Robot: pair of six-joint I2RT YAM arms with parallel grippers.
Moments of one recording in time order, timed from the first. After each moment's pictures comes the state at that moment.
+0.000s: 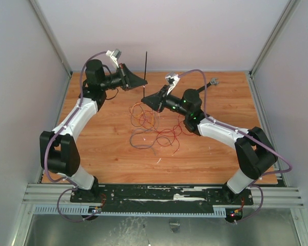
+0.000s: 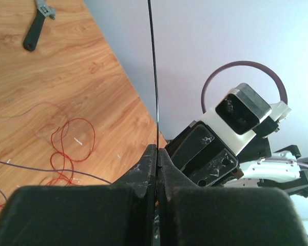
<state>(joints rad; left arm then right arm) -0.19 1.57 1.29 0.23 0.92 -0.90 0.66 1.62 1.02 0.74 -0.51 0.48</state>
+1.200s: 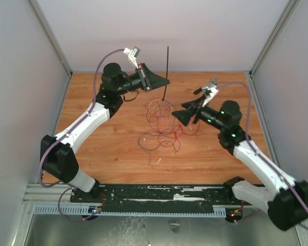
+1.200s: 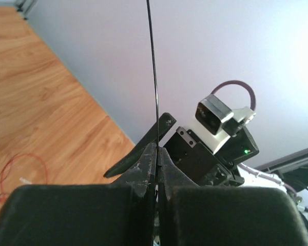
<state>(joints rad) -0.44 1.51 1.30 0.33 0.71 -0.94 0.46 1.09 0.76 0.36 -0.57 0.36</state>
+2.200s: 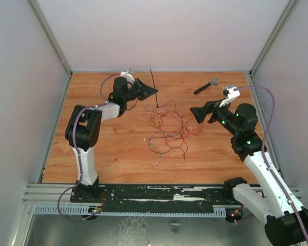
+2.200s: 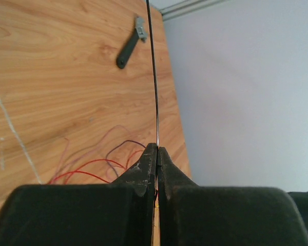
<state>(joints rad) -0.31 1.98 1.20 0.61 0.56 -1.05 0.26 0.84 0.75 0.01 -0.35 0.25</state>
